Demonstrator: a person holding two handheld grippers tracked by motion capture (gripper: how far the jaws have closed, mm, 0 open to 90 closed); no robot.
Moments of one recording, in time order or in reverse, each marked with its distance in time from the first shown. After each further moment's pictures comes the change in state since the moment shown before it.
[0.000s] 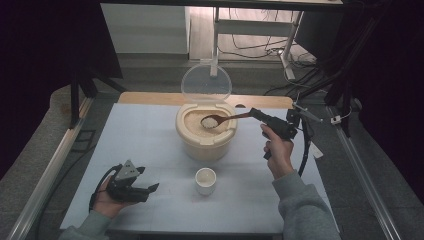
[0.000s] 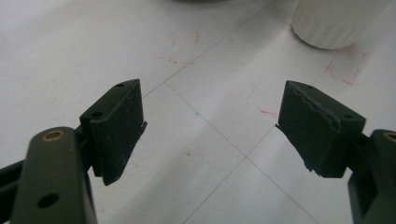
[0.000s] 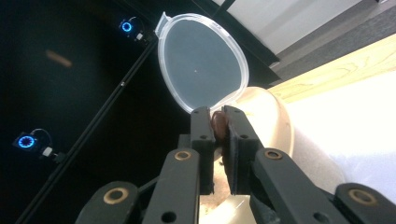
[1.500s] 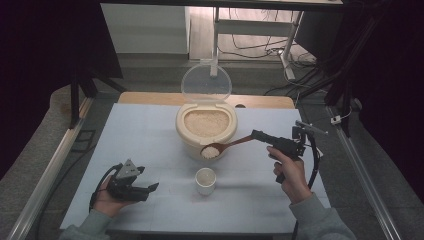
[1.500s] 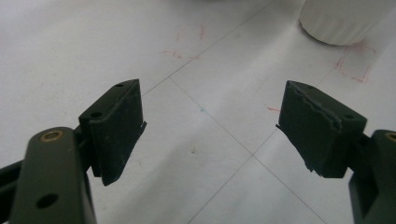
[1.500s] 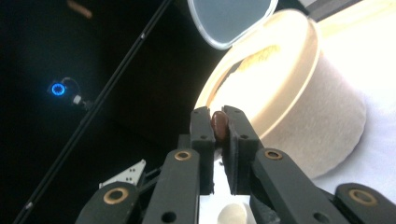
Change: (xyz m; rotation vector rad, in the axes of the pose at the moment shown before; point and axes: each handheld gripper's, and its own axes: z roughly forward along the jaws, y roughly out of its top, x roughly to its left) left arm 0.004 -0.001 0.004 0.019 0.003 -0.009; right arm 0.005 -0.030 -0.042 0.190 0.084 -0.006
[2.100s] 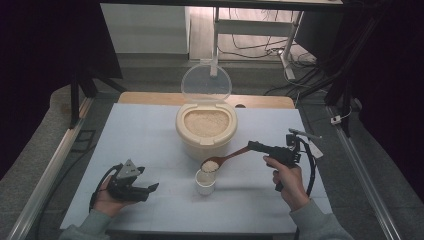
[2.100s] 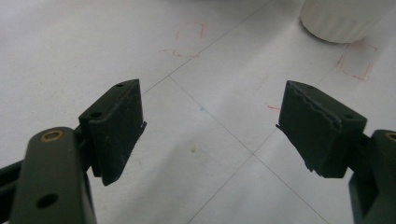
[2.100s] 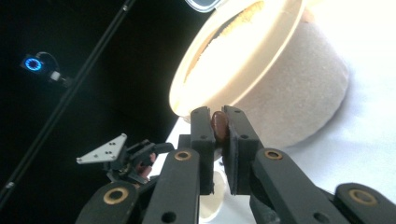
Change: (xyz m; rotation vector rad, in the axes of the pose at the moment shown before) left arm 0.000 0.000 0.001 0.006 -0.001 0.002; right arm -0.011 -0.018 0.003 0.092 -0.056 -0.021
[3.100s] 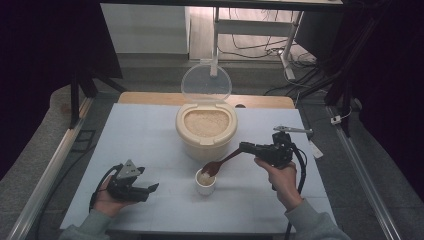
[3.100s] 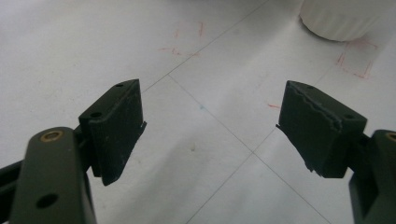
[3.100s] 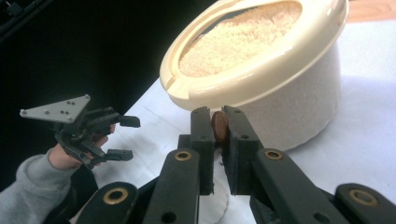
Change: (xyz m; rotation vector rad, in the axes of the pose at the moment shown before) left arm 0.000 0.000 0.000 0.004 -0.002 0.003; right arm 0.034 -0.002 0.020 0.083 -0.126 -0.326
